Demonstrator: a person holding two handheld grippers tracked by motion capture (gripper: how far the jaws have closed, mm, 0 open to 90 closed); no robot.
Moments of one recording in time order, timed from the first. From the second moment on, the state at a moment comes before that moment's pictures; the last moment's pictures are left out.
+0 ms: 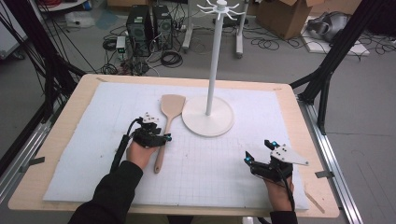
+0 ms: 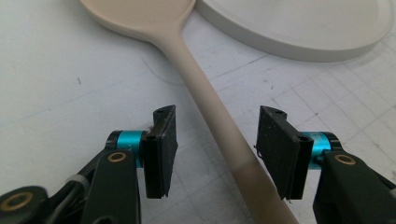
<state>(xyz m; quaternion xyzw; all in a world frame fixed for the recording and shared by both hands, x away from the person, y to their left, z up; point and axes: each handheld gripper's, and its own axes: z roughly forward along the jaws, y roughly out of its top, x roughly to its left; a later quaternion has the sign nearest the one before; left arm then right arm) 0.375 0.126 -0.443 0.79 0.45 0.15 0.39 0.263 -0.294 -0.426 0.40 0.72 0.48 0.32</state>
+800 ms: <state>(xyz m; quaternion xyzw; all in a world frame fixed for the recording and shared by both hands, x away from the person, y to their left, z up) 0.382 0.129 -0.436 0.79 0.48 0.14 0.35 0.261 -0.295 -0.429 0.40 0.71 0.48 0.31</state>
